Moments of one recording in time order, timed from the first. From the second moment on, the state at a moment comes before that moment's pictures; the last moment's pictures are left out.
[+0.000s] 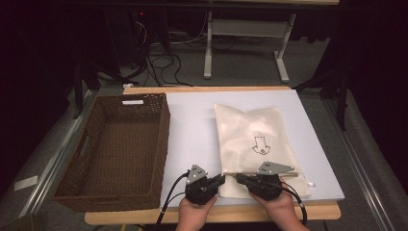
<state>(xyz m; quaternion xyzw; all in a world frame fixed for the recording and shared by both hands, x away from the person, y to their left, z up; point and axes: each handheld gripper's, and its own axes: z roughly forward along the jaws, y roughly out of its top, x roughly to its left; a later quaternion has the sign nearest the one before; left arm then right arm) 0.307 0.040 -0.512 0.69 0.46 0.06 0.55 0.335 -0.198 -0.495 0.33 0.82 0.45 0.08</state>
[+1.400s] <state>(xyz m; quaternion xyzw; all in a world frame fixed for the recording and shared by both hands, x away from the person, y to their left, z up) 0.306 0.041 -0.510 0.71 0.46 0.09 0.52 0.336 -0.247 -0.494 0.36 0.83 0.41 0.12</state>
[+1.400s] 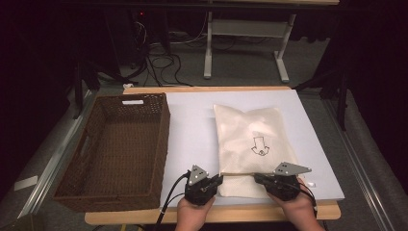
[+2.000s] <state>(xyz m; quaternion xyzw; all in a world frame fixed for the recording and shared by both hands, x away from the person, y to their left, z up) 0.307 0.043 -0.510 0.71 0.47 0.09 0.52 0.336 -0.298 -0.488 0.39 0.81 0.41 0.13</state>
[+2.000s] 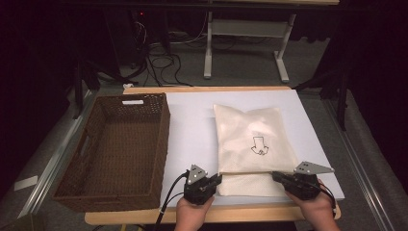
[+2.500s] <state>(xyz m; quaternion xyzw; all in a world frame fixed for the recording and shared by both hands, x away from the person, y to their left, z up) 0.307 0.043 -0.510 0.71 0.47 0.09 0.52 0.332 -0.340 -0.486 0.43 0.79 0.41 0.15</state>
